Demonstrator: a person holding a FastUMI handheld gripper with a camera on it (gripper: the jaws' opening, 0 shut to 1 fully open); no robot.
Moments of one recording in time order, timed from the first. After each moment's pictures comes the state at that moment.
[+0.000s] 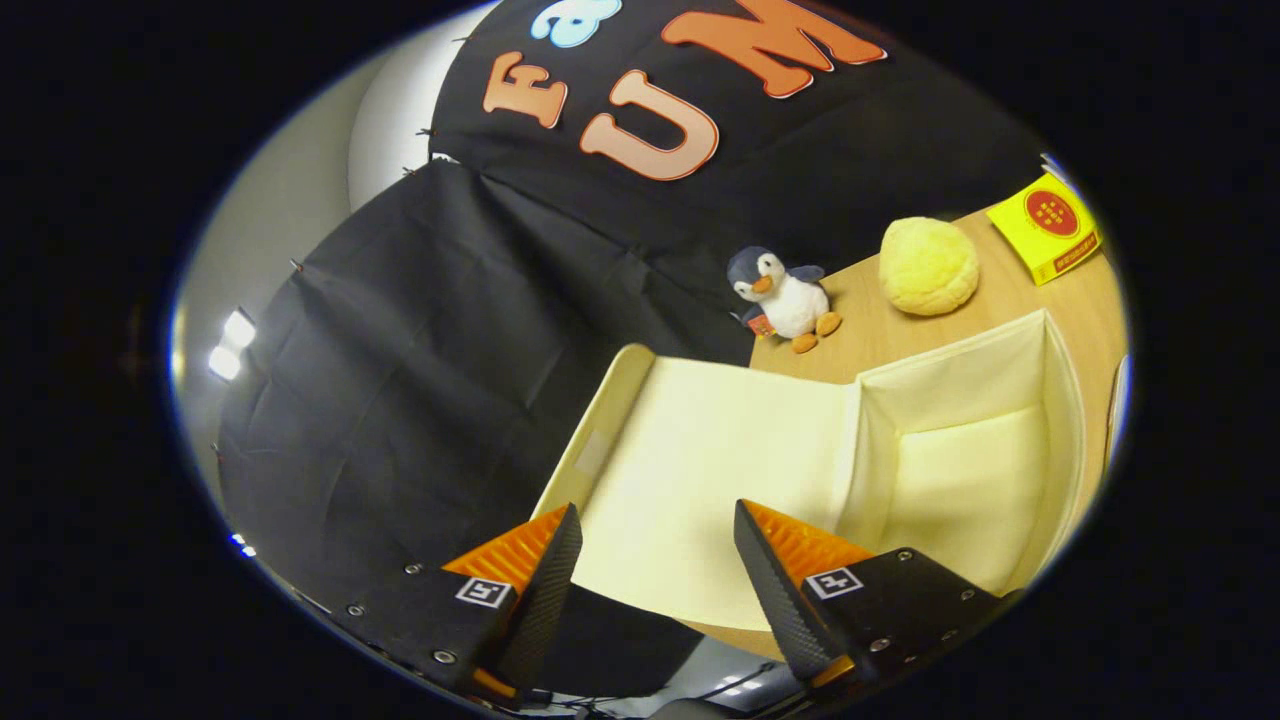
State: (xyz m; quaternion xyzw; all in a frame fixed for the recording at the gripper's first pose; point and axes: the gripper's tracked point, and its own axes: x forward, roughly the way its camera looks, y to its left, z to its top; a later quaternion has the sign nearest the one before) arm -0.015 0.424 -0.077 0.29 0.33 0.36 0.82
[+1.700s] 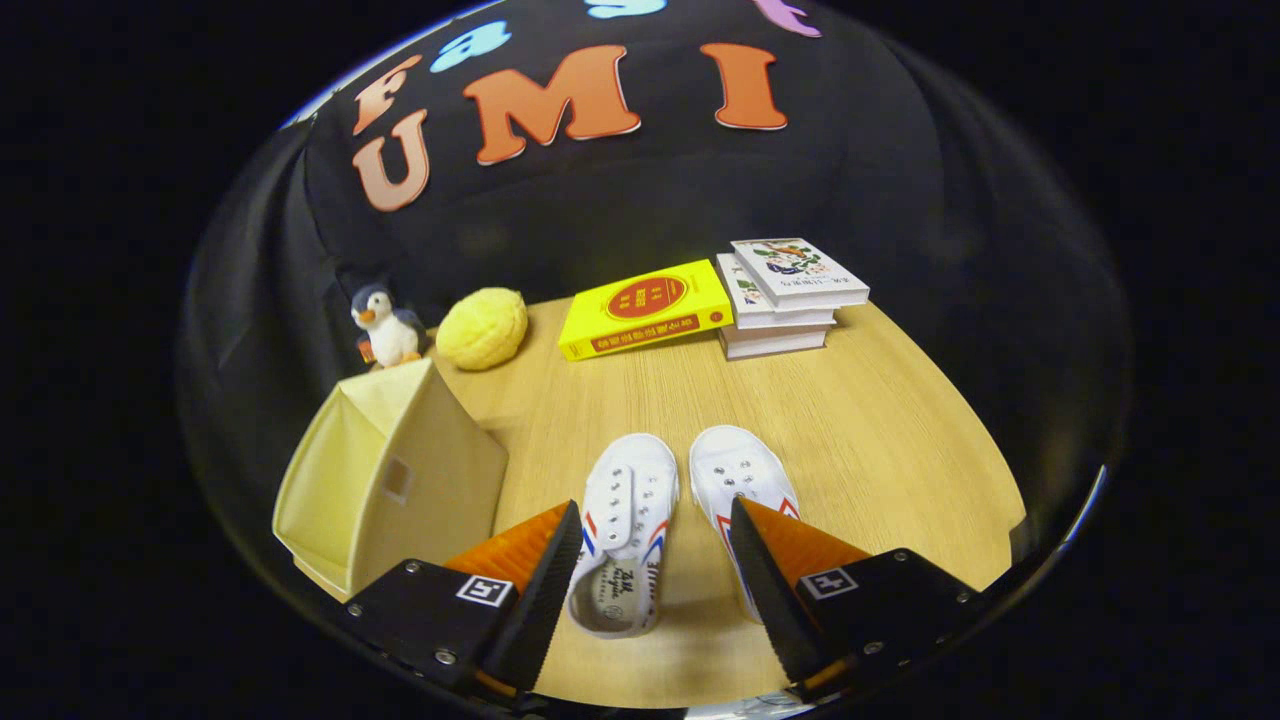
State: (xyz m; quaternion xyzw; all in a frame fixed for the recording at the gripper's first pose) arm 0.011 0.014 -0.244 0.05 0.34 0.00 0.94
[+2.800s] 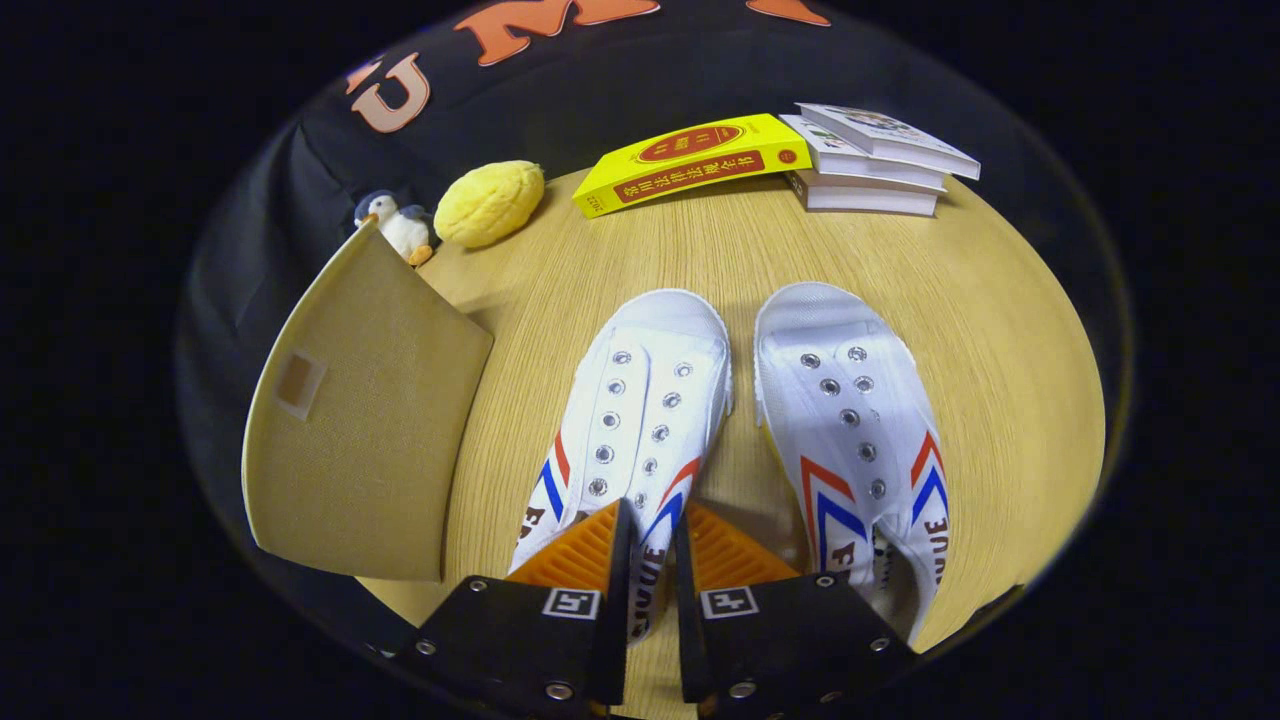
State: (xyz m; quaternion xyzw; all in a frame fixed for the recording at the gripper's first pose) arm 0.024 0.038 -0.349 0.12 0.47 0.10 0.87
